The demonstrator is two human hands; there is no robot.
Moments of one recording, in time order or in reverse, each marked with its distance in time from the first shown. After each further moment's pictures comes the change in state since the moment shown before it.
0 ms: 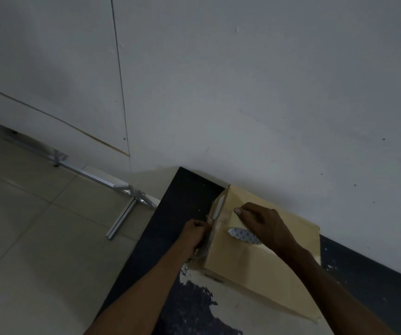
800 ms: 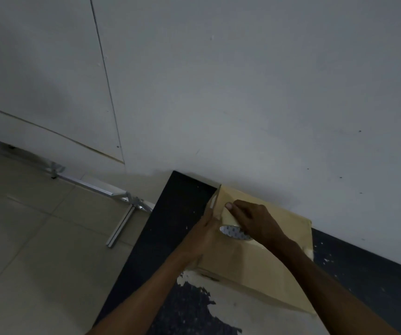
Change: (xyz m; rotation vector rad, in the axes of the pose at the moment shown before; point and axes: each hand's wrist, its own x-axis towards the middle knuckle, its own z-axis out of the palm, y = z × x) left_hand -0.077 0.034 0.016 0.218 -0.210 0.341; right_hand 0.002 0.002 0.001 -0.076 0.037 -0.041
